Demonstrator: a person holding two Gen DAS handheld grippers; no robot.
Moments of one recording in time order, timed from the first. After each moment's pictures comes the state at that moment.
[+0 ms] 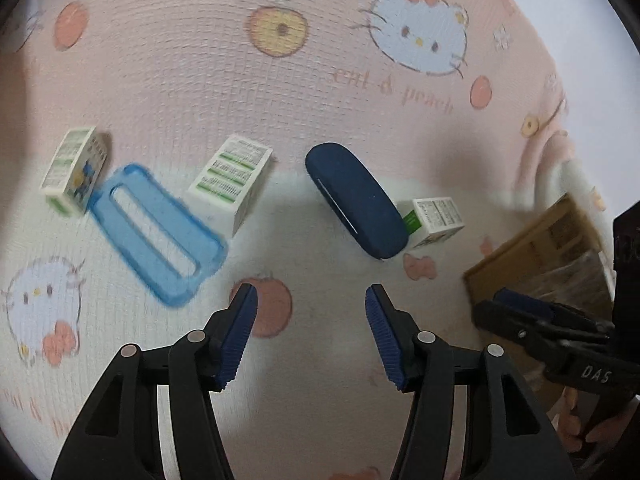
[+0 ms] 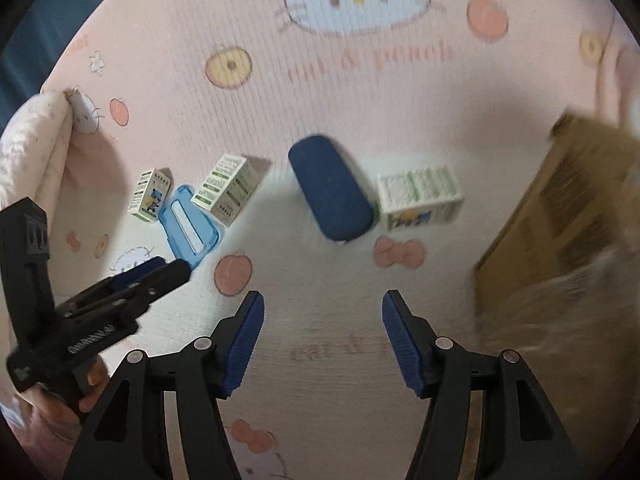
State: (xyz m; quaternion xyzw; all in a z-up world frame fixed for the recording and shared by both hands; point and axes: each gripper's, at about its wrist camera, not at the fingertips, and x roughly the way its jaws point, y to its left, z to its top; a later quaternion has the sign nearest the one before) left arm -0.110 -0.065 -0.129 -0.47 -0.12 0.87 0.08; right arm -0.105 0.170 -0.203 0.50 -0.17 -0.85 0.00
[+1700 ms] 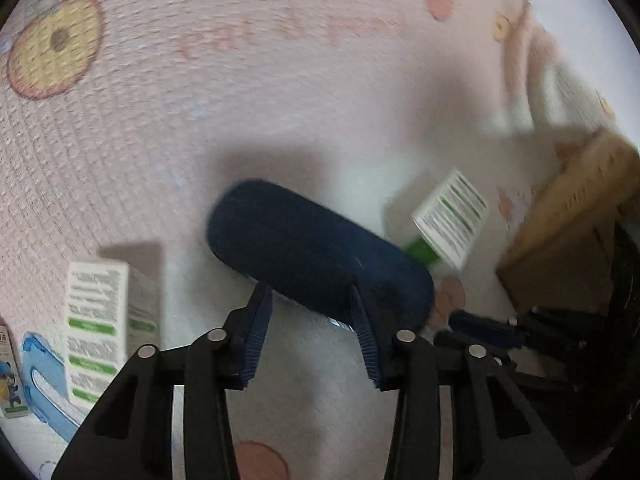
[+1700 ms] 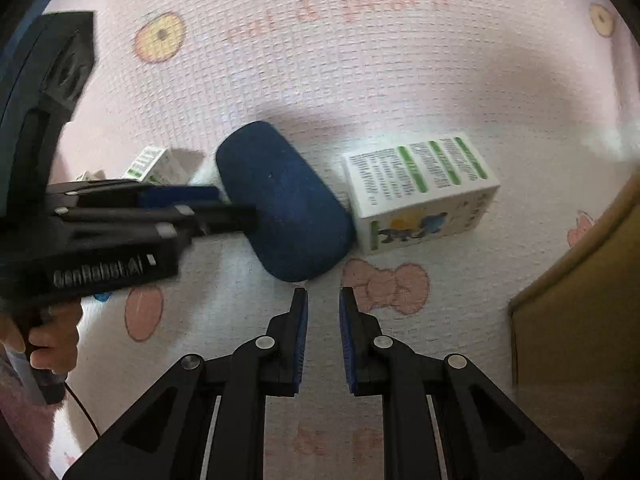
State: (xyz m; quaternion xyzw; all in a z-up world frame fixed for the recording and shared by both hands) left arm -0.232 -0.016 -0.174 -0.51 0.01 0.83 0.21; right arm -0.140 0.192 -0.279 0.47 -0.13 -0.87 -0.04
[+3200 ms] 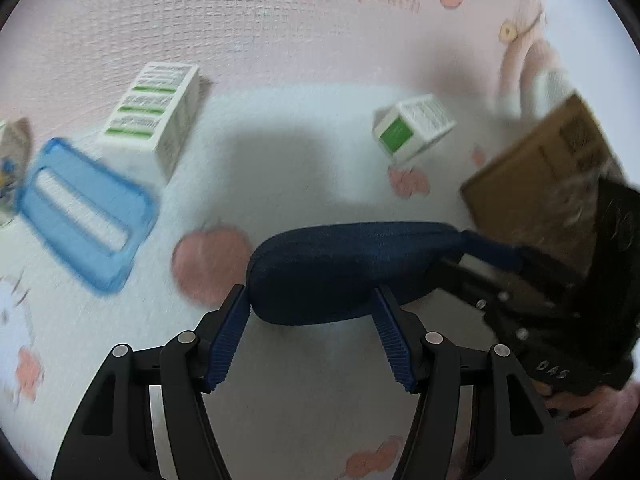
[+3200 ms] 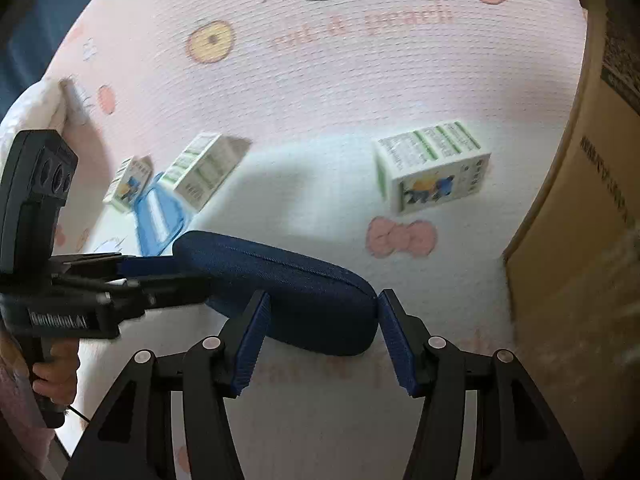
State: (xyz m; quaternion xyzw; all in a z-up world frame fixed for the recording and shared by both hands) left arm -0.106 -0.021 -0.183 -0.56 -0.06 0.81 0.17; right arm -0.080 0.179 -0.259 0.46 -0.13 -0.88 0.03
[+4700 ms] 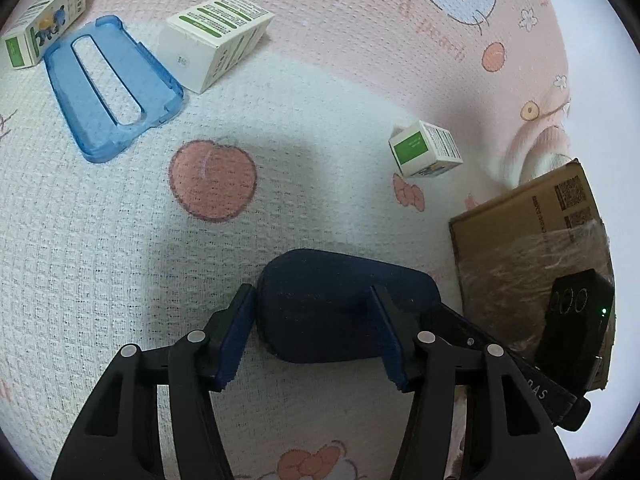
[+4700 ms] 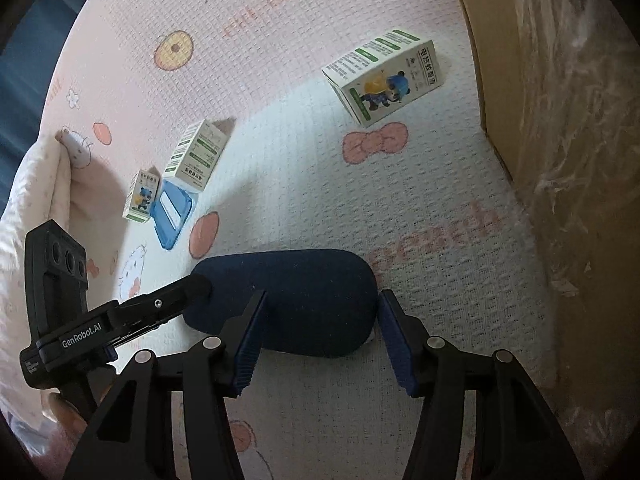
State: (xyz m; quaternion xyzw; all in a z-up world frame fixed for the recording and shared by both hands) left arm -0.064 -0.050 -0.213 -0.54 -0.25 0.80 0.13; right arm -0.037 0.205 -0.292 0.48 -0.27 -0.83 0.03
